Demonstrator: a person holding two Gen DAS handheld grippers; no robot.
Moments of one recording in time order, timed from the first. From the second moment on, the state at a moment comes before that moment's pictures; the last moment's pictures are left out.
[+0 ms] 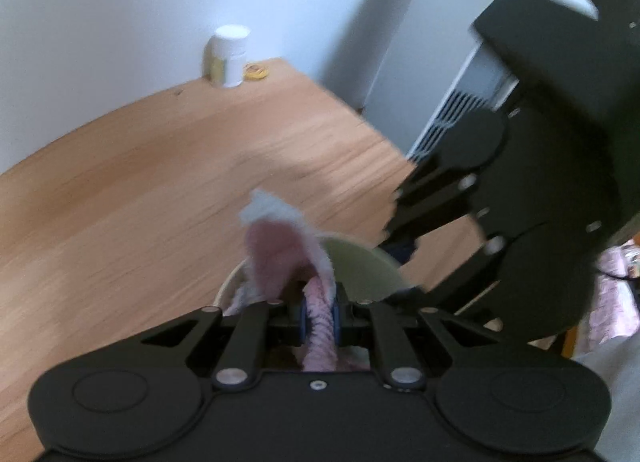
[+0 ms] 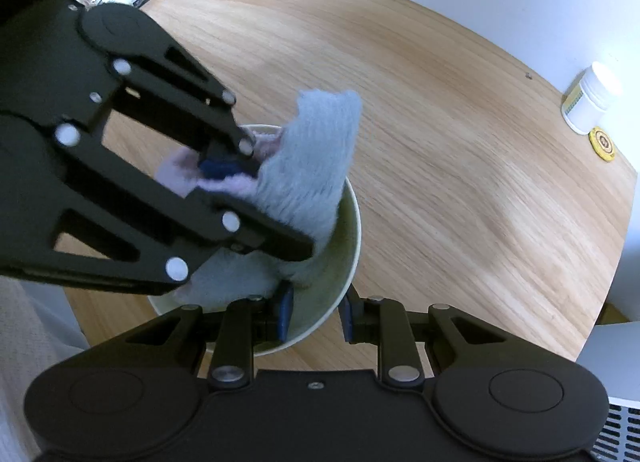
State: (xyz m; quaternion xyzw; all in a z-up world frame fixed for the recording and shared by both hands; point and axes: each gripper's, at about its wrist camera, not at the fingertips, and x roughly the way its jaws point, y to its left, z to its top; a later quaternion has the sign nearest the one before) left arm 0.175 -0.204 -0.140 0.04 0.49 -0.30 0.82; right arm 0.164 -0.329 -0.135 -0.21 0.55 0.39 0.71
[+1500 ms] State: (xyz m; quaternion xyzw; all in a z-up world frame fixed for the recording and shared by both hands) left arm 0.159 -0.229 -0.148 0.14 0.56 -0.33 0.75; right arm 0.119 -0.326 -0.153 -0.27 0.54 0.36 0.71
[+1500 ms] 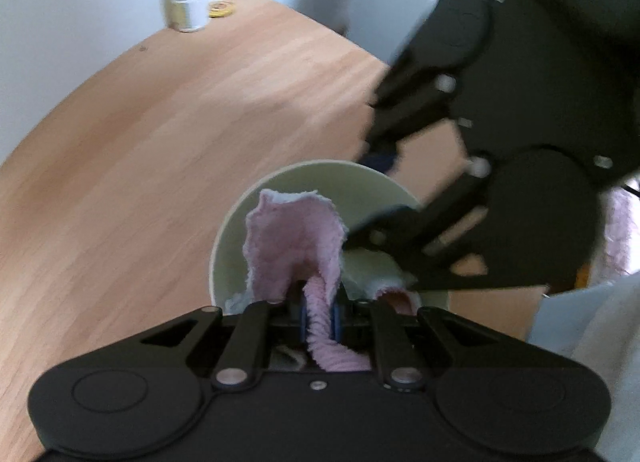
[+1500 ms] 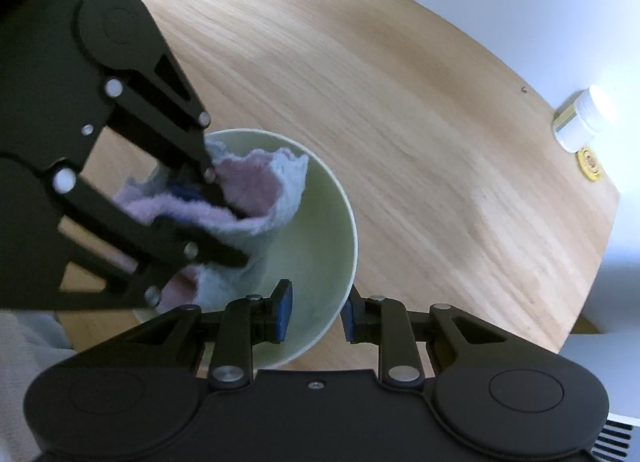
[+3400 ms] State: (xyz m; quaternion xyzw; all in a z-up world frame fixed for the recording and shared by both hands) left arm 0.151 -0.035 -0.132 0.00 0.48 -0.08 0.87; right arm 0.179 -0.325 -0.176 -0.06 0.58 0.21 0.79
